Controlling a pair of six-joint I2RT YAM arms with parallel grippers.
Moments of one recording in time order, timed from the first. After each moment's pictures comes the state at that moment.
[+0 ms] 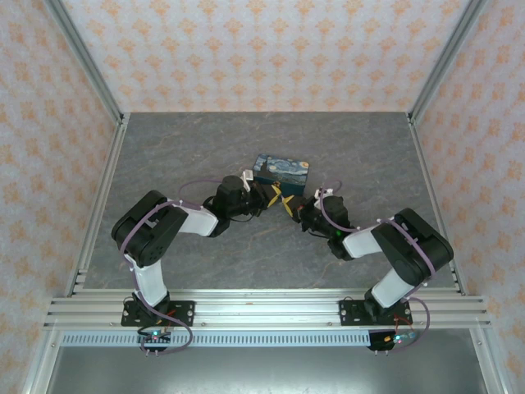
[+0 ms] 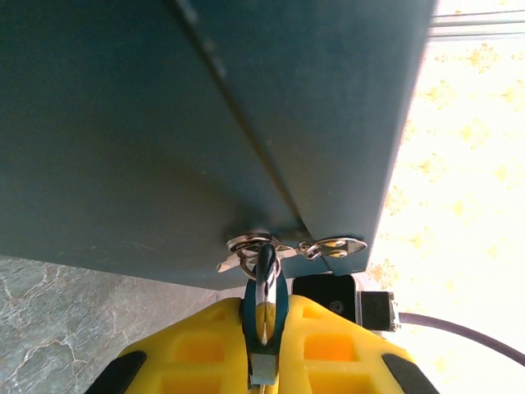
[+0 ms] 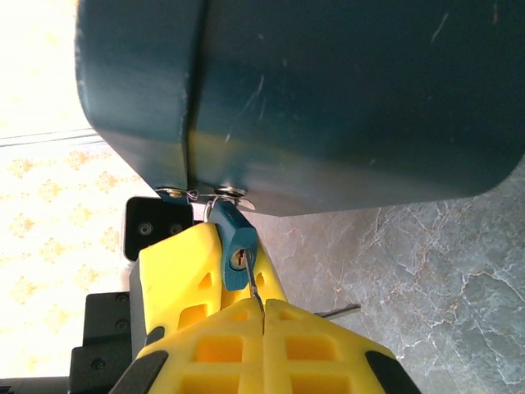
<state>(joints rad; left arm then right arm) -0.57 1.83 0.75 0.75 0.37 -1.41 0.54 1.60 0.37 0.95 -0.28 1.53</state>
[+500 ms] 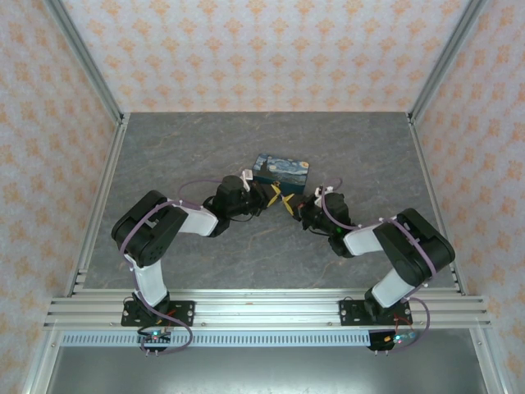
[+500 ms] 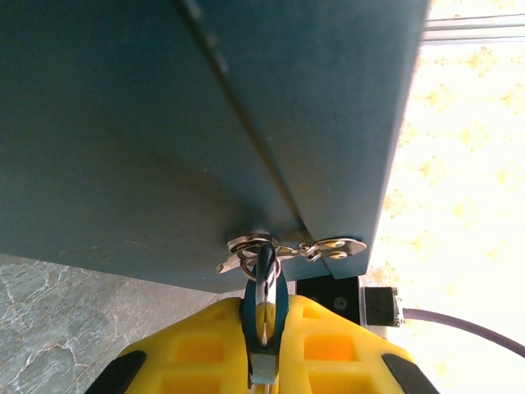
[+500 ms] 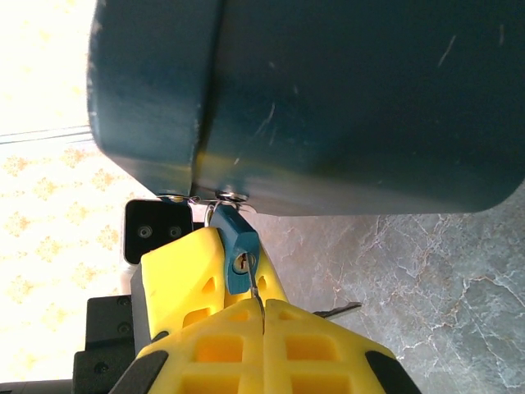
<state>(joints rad) -0.57 1.83 0.75 0.75 0.37 -1.40 0.52 1.59 0.39 0.90 -0.32 1.52</state>
